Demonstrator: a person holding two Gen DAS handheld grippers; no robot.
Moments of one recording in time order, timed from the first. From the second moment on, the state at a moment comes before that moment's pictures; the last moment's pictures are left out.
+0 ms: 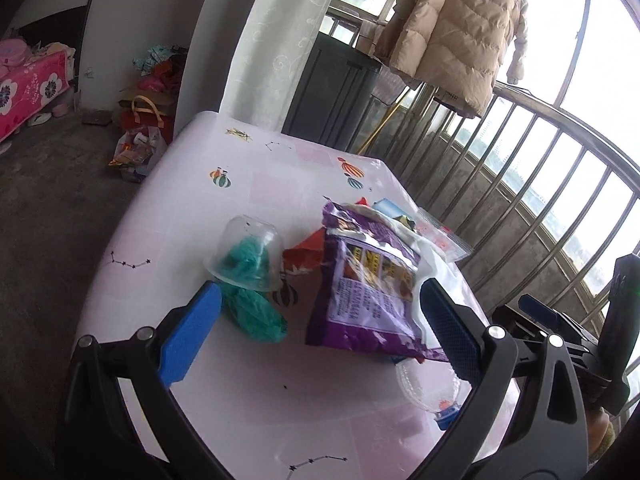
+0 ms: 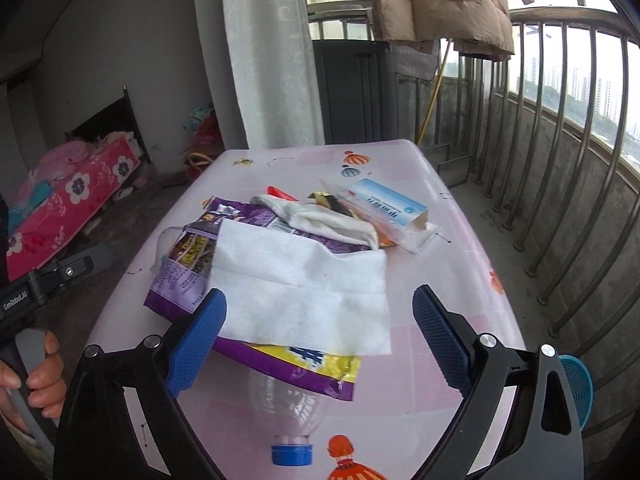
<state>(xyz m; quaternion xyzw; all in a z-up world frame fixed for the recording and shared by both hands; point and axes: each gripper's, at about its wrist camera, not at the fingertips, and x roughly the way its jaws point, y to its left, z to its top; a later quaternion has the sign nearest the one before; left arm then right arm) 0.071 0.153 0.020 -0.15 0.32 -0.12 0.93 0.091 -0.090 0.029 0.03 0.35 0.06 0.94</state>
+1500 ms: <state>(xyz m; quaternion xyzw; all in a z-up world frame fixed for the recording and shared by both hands) 0.123 0.195 0.080 -0.15 0.27 -0.17 0.94 0.100 -0.148 0.059 0.21 0.35 0.13 0.90</state>
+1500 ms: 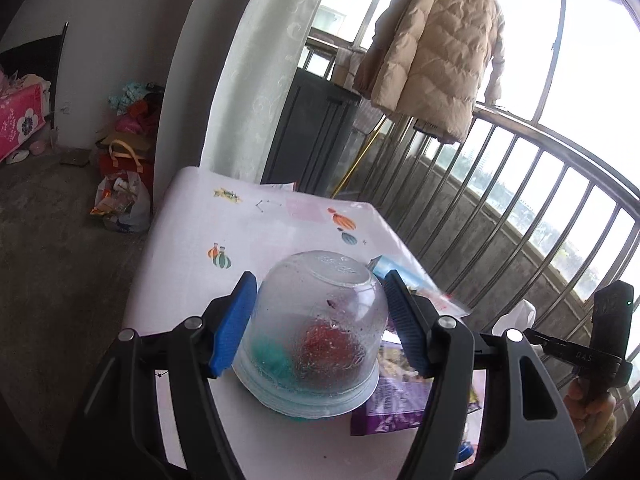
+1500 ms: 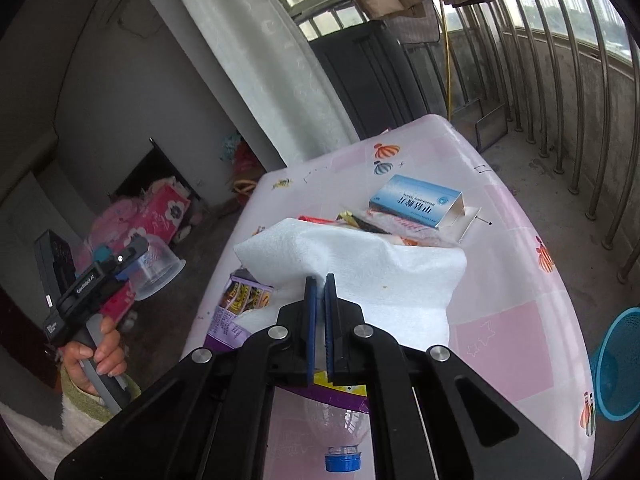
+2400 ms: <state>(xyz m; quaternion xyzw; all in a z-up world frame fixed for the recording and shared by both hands) 0.176 -0.316 0.008 0.02 0.50 -0.42 0.75 -0.033 -0.470 -0.045 0.54 0.16 -0.06 0.82</state>
